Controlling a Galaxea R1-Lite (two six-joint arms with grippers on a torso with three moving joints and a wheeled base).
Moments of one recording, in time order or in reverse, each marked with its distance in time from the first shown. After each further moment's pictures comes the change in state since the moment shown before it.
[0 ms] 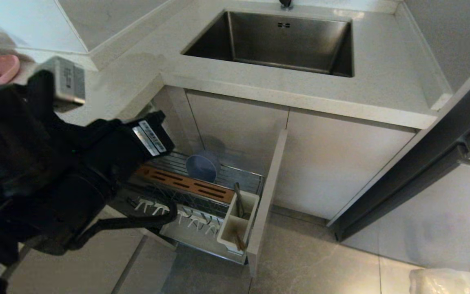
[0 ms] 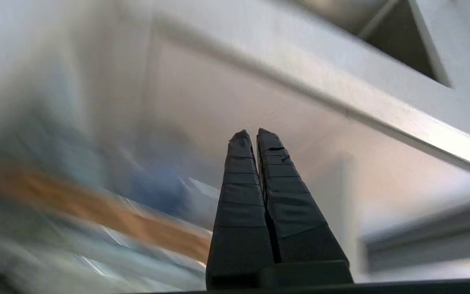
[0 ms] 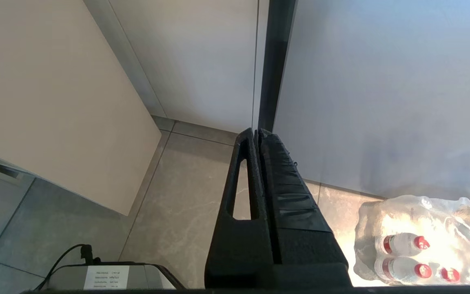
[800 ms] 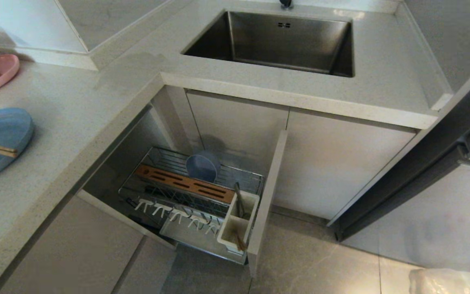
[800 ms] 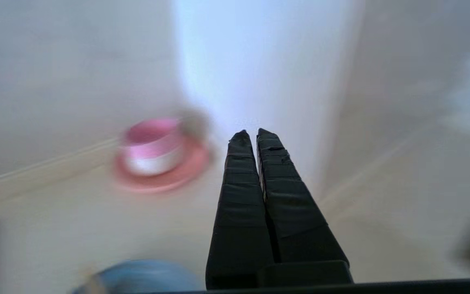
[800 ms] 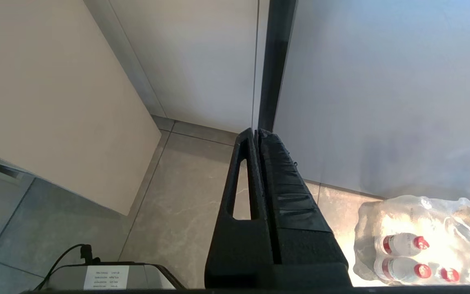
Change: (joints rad) left arm 0.667 -0.023 -0.717 0.363 0.099 0.272; right arm 0.000 0.000 0.000 0.000 0.000 0.000
